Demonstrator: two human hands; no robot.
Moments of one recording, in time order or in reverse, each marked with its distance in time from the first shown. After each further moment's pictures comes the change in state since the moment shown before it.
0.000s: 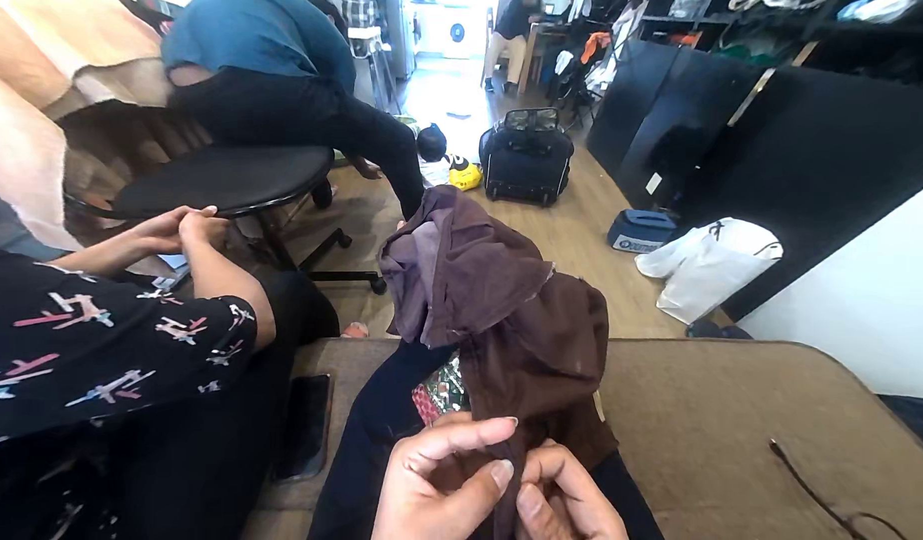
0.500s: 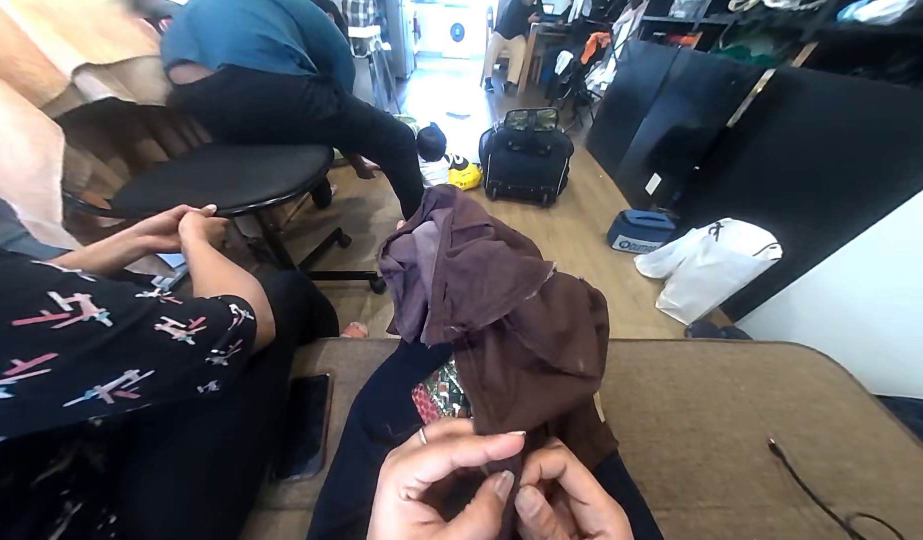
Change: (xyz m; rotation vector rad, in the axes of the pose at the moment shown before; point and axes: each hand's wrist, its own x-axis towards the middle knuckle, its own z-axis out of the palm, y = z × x) left_hand -0.001 0.007 -0.004 0.258 -0.053 0.193; right_hand 0.003 0.001 -0.001 -0.045 0.015 -0.043
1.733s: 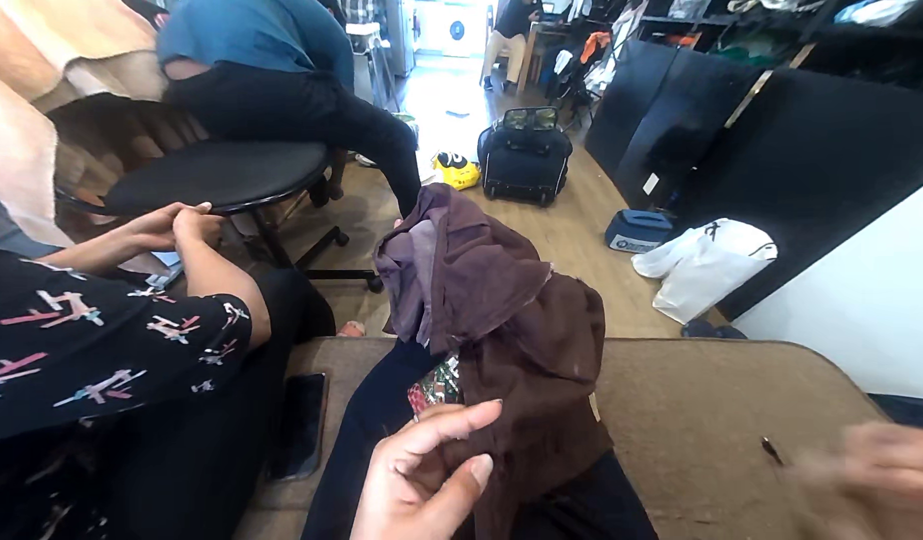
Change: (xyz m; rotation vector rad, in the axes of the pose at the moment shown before) left_hand 0.005 0.000 -0.006 -0.133 -0.023 -0.128; right_hand 0.018 -0.090 -0.112 -0.205 0.192 -0.162
